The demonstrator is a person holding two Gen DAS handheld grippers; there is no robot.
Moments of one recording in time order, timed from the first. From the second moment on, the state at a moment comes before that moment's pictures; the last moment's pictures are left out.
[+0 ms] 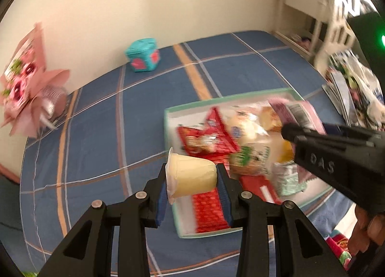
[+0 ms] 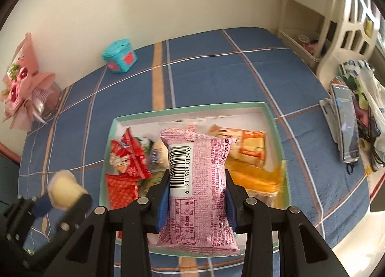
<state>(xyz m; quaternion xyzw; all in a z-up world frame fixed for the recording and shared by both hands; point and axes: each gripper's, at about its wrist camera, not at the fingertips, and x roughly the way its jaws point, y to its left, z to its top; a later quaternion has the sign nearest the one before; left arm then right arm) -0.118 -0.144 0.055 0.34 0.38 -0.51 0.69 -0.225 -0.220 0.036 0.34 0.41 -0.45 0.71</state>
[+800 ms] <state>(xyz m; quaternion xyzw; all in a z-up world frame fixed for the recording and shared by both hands) -0.150 -0.164 0.017 0.38 0.40 -0.50 0.66 -0.222 -0.233 0.009 0.34 0.43 -0.43 0.71</state>
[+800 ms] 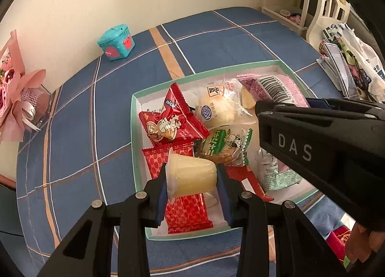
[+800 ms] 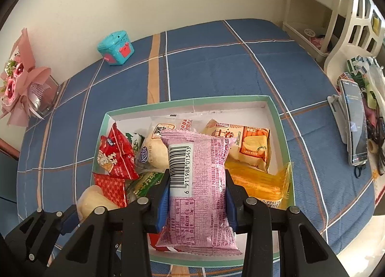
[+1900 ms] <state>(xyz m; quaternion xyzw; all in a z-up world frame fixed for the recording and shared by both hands) -0.137 -0.166 0.008 0.37 0.42 -0.49 0.66 -0.210 -0.239 0.002 0.34 0.44 -0.43 0.71</state>
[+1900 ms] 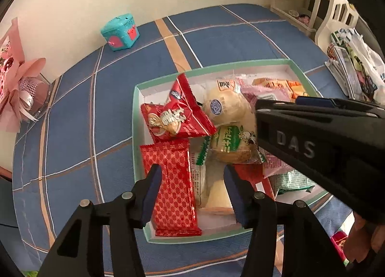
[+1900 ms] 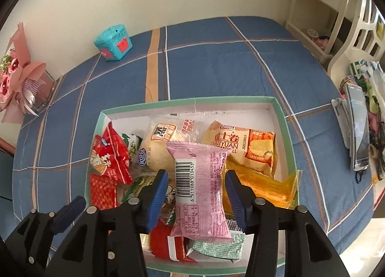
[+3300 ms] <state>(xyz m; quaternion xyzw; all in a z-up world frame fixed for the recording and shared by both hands) 0.011 -0.104 0.004 0.21 0.52 -0.33 0.76 -0.188 -0.222 0.005 0.29 0.47 -0.42 0.72</state>
